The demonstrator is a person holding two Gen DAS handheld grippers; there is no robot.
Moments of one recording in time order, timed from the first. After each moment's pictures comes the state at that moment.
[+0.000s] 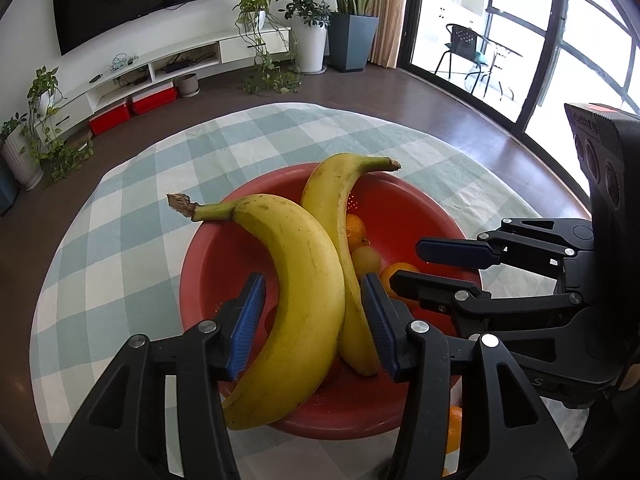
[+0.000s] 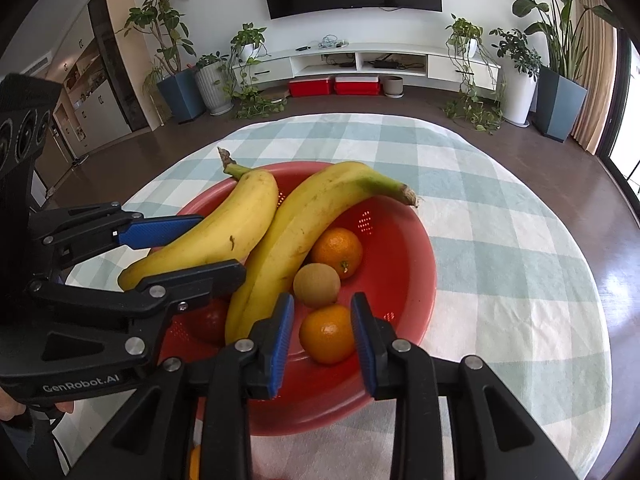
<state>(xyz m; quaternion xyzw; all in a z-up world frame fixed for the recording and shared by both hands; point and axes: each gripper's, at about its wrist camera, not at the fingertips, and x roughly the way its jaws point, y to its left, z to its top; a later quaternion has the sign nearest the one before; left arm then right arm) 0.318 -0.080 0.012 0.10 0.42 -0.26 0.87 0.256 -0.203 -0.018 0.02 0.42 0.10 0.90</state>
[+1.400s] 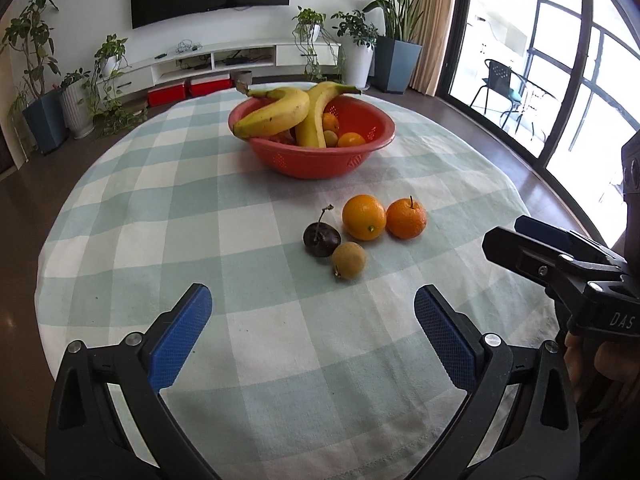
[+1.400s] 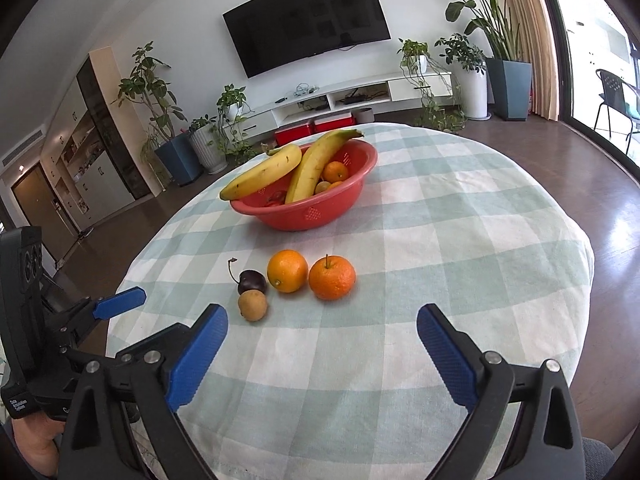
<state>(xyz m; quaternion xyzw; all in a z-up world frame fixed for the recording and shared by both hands) 0.091 -0.029 -0.013 0.04 0.41 -0.18 0.90 0.043 -0.214 -0.017 0.13 0.34 0.06 0.93</state>
